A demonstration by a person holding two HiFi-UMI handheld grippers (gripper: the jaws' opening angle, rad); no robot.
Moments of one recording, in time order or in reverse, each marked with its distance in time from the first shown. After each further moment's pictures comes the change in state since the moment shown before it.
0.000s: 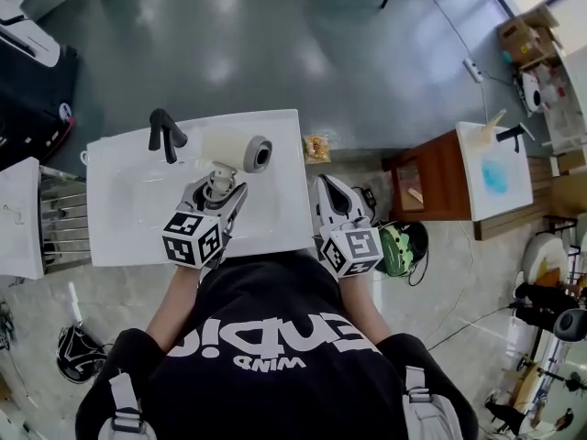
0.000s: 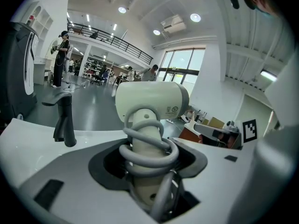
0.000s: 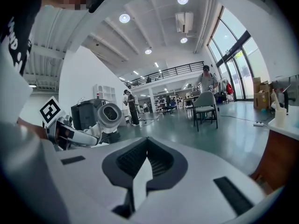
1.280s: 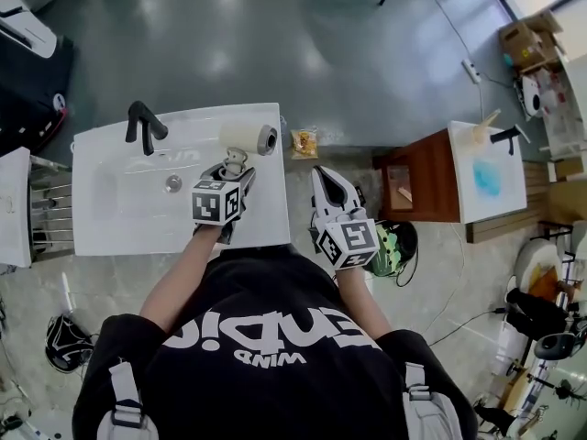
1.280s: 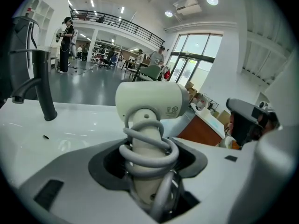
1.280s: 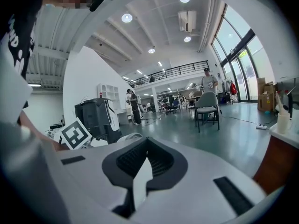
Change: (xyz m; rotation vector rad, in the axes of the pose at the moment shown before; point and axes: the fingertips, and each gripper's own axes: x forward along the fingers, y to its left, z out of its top) left arm 0.109 -0.010 -0.066 -0.085 0.205 0.107; right arm -0.012 -0.046 0.003 -0.028 0.013 0.047
